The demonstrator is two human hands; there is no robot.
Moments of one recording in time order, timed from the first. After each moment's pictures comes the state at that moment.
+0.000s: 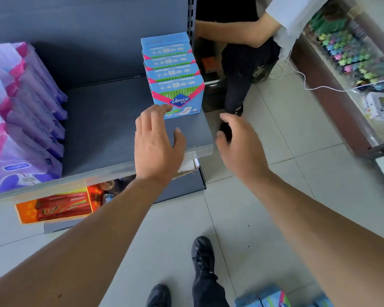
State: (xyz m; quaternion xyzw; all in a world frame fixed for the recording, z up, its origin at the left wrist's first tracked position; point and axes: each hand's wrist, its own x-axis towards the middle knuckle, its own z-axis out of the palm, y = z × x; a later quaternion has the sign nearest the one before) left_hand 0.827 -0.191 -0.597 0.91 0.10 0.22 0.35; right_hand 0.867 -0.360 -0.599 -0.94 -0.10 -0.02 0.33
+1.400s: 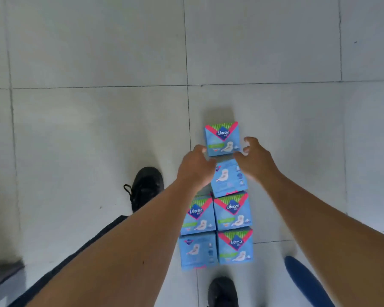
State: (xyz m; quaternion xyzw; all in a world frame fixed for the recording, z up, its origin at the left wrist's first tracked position) left_hand 0.567 -0.848 -0.979 0.78 -0.30 -0.54 0.11; right_hand 0.426 -0.918 -0.983 -0.59 0.68 0.13 0.42
